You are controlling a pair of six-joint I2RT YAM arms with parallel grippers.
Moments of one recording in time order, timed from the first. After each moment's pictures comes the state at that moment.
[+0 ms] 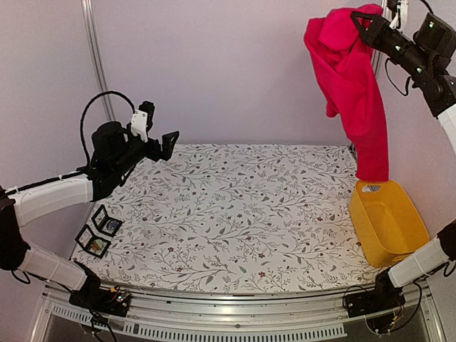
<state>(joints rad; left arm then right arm) -0.47 1.30 0.85 0.43 -0.05 0.12 0.27 1.37 1.97 -0.29 -0.14 0.26</state>
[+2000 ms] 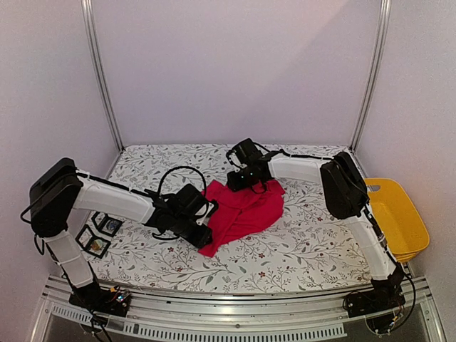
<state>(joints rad) -0.89 1.75 0.90 -0.23 -0.04 -0.25 0.72 2.49 2.05 -0.41 0.03 0.24</state>
